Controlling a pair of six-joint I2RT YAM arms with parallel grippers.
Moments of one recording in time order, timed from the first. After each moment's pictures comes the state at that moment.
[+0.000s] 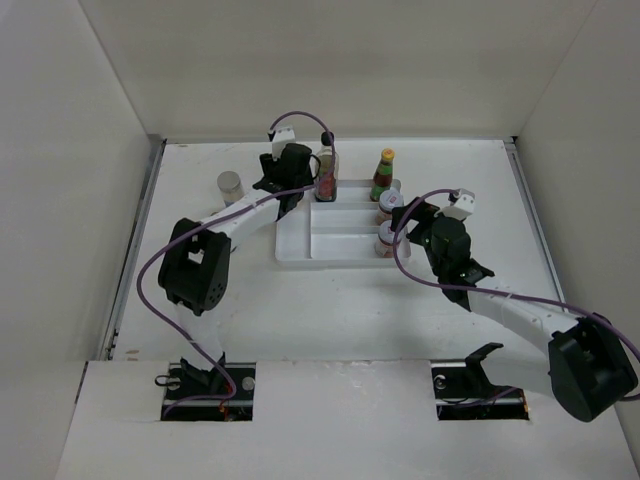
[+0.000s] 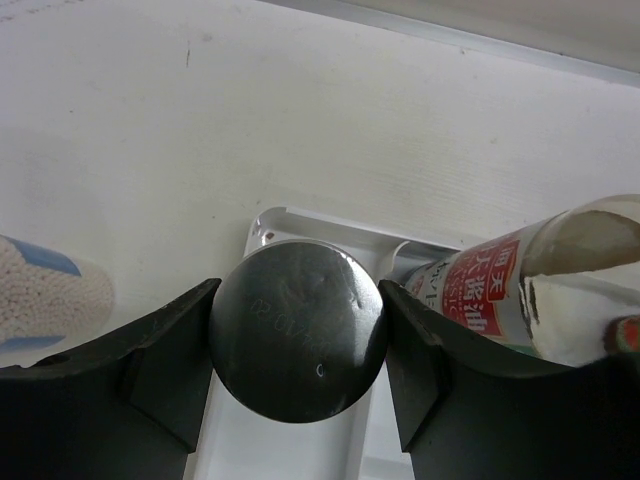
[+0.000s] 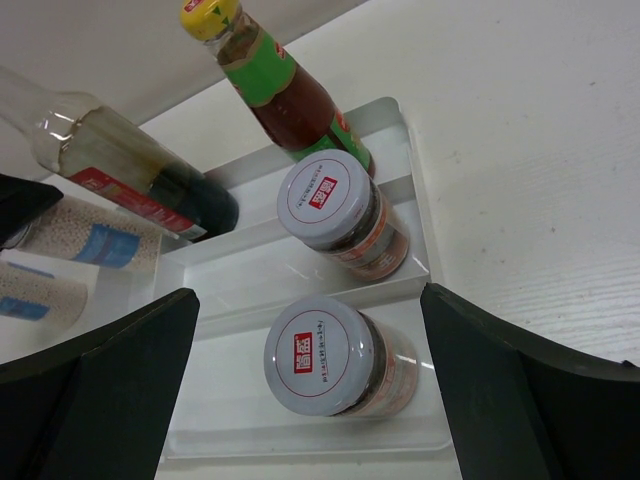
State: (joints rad) left arm -0.49 1.87 1.40 -0.05 -0.56 -0.44; right arm 0.49 1.16 0.54 0.41 0.41 0.61
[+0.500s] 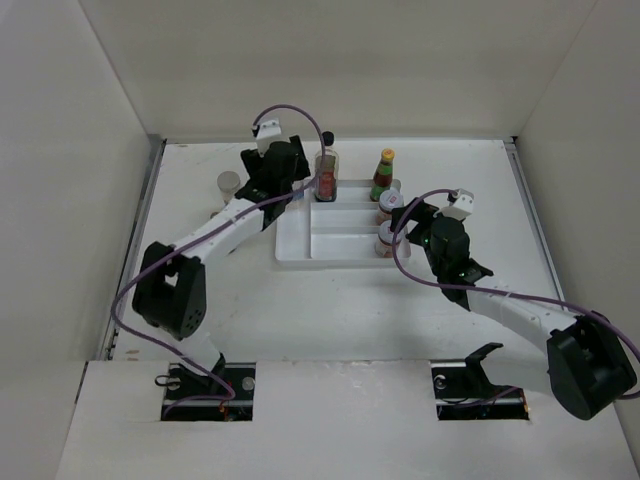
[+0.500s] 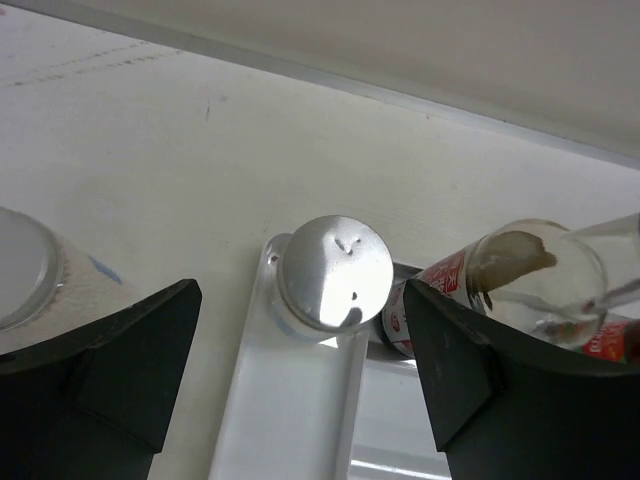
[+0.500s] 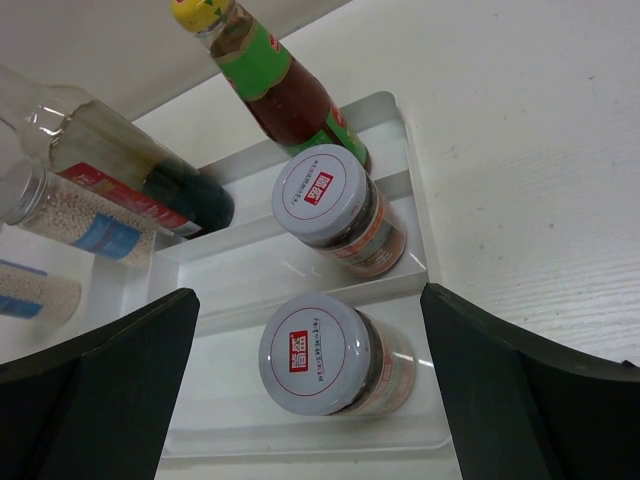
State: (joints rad) left arm -0.49 1.73 1.32 0.01 -0.58 -0.43; right arm 0.49 1.17 0.54 0.41 0.41 0.61
